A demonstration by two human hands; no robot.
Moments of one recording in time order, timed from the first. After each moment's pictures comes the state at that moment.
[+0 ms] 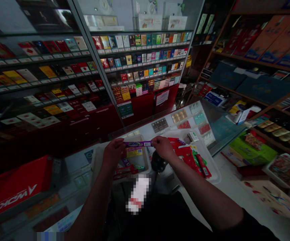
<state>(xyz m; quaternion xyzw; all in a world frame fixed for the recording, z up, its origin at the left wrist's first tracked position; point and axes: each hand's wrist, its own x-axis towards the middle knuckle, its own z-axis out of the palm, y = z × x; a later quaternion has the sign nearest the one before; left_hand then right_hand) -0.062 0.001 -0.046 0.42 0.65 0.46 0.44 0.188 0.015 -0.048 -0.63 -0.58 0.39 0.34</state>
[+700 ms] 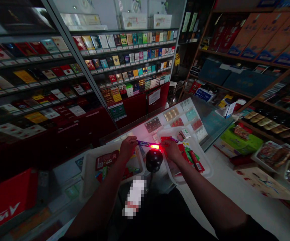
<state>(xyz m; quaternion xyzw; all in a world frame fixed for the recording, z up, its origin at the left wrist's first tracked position) 0.018 0.057 -0.096 0.56 0.61 0.35 0.44 0.273 0.001 -0.093 -0.68 -0.57 0.32 0.33</state>
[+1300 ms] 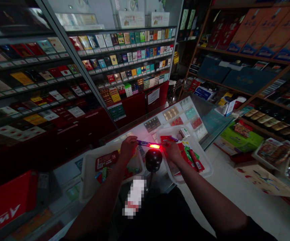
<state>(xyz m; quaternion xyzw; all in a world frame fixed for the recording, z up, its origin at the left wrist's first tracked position) 0.026 0.056 -0.096 0.58 0.60 0.35 0.42 0.276 -0.006 -0.098 -0.70 -0.55 0.31 0.32</state>
